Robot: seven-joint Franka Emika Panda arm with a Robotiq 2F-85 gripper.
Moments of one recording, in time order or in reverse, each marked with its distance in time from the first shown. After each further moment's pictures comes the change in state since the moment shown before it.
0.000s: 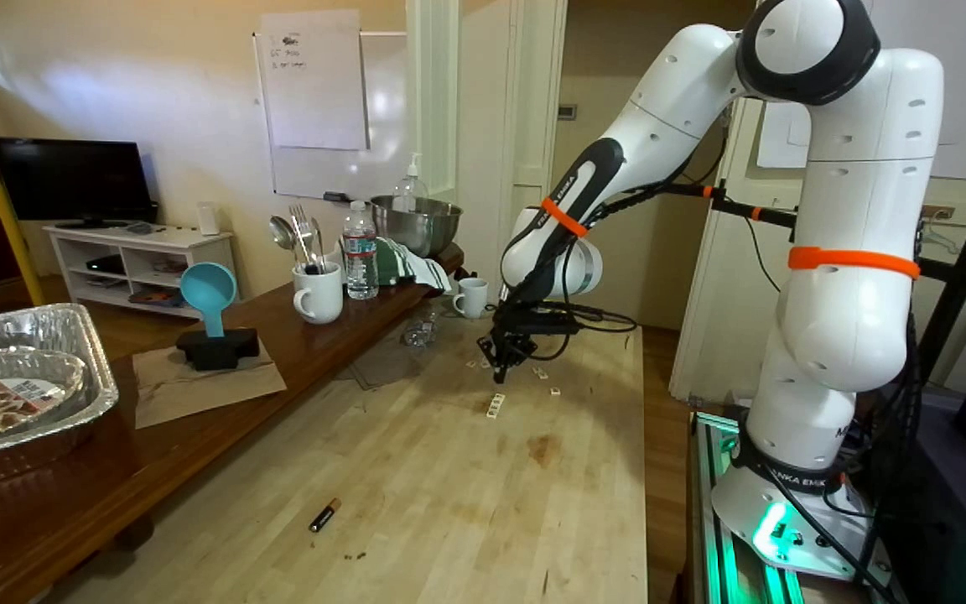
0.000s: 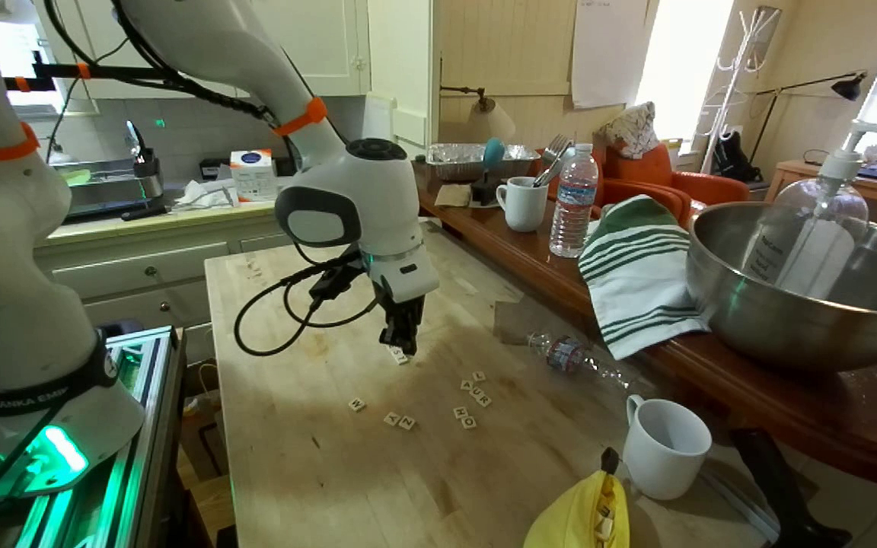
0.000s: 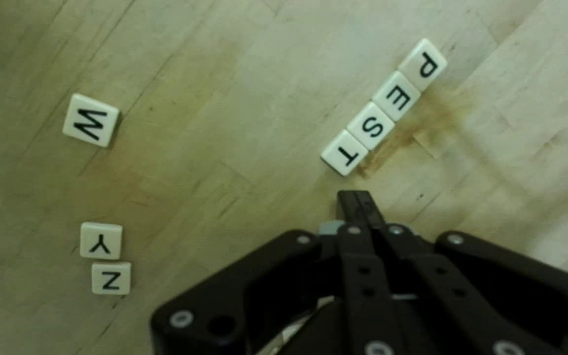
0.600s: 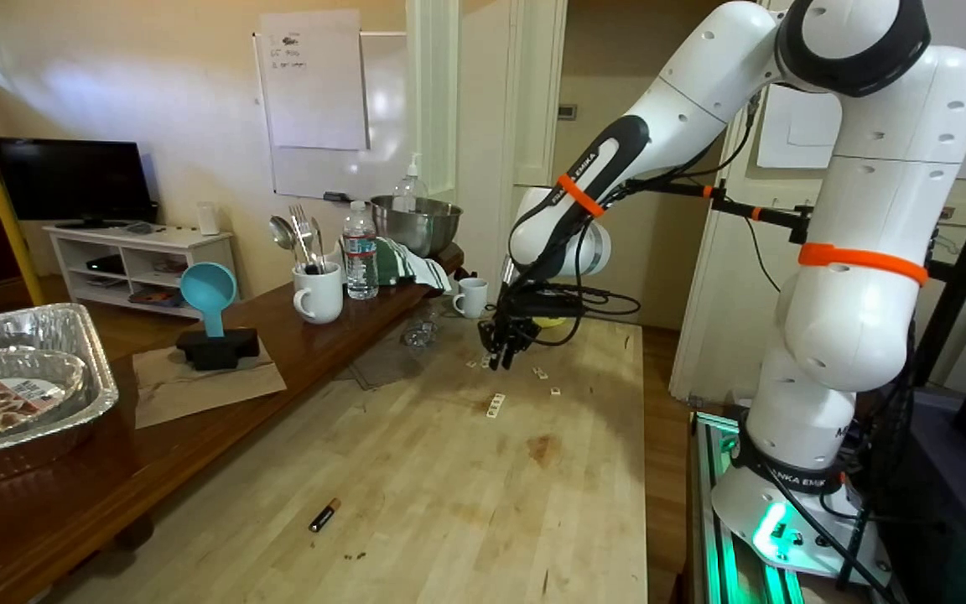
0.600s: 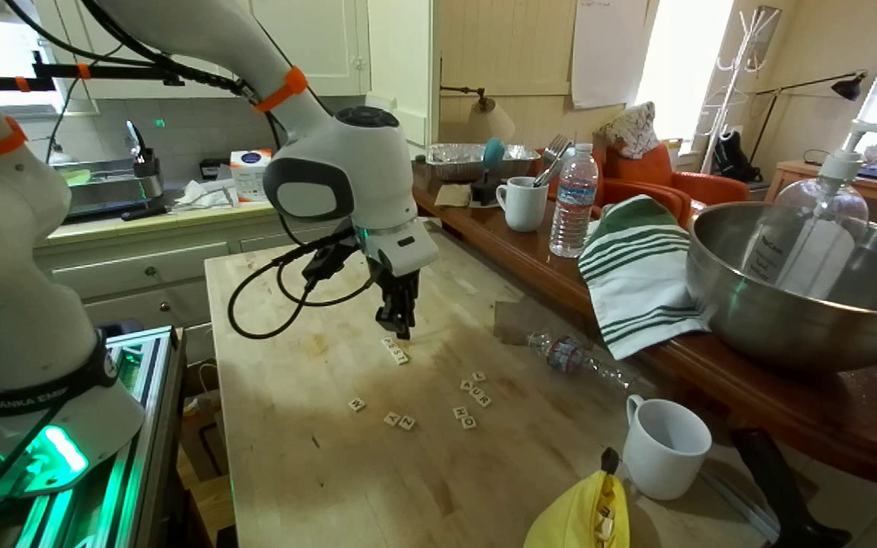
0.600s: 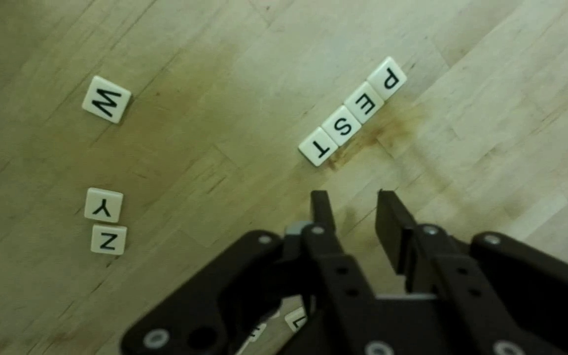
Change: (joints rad) arm 0.002 -0.113 -0.003 -0.023 -0.035 -0.084 -0.054
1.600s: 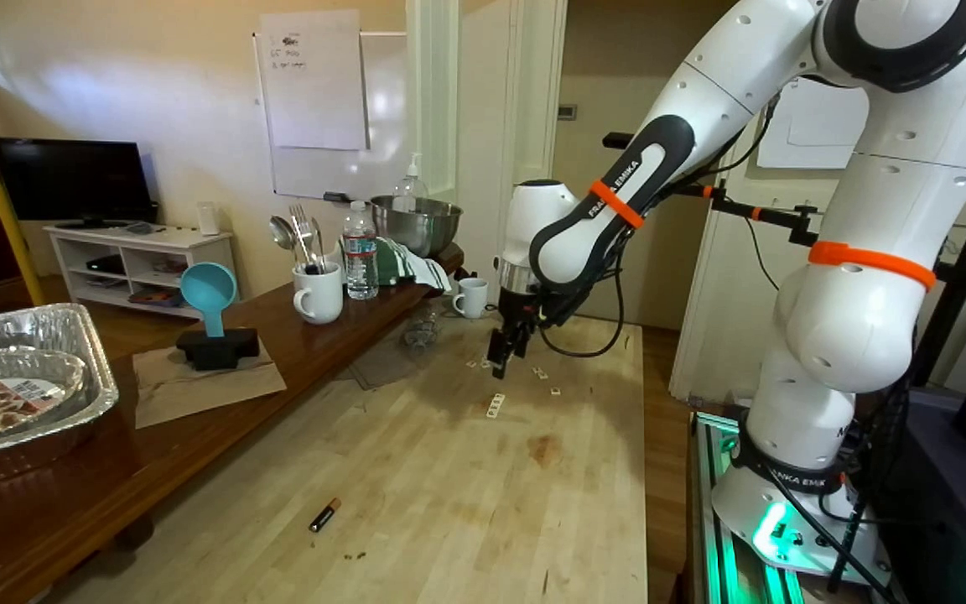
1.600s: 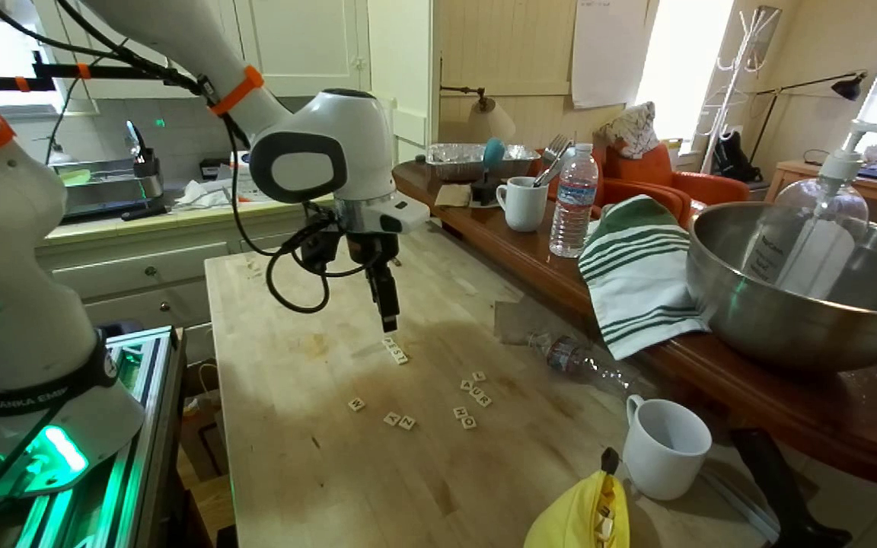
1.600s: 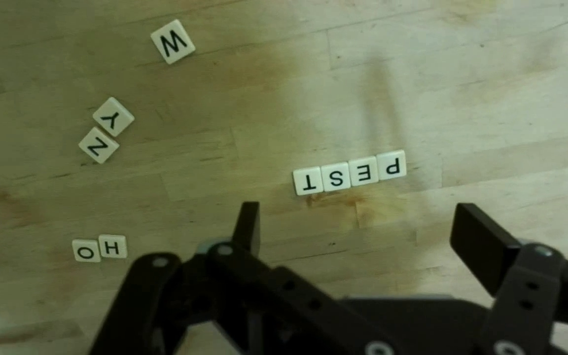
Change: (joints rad) arm 0.042 -0.096 0.029 -0.060 -0.359 -0.063 -0.176
